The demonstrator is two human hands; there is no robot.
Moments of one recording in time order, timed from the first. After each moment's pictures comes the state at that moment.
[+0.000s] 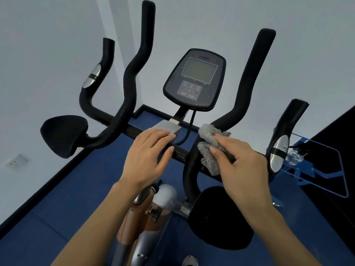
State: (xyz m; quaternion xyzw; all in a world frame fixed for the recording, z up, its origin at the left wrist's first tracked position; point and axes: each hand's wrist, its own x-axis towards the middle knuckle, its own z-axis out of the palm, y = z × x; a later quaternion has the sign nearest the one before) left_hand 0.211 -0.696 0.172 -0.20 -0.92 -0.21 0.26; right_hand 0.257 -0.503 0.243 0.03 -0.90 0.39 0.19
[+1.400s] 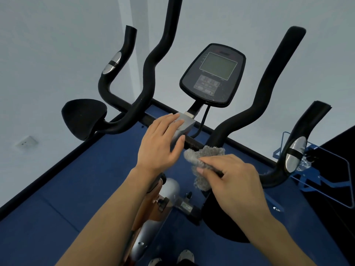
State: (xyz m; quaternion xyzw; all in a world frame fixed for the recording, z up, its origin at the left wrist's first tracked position) left_hand 0.210 -0.696 0.167 -0.15 -0.91 -0.26 0.28; right_hand 0.283 -0.529 0.233 0.13 -0.94 0.29 0.09
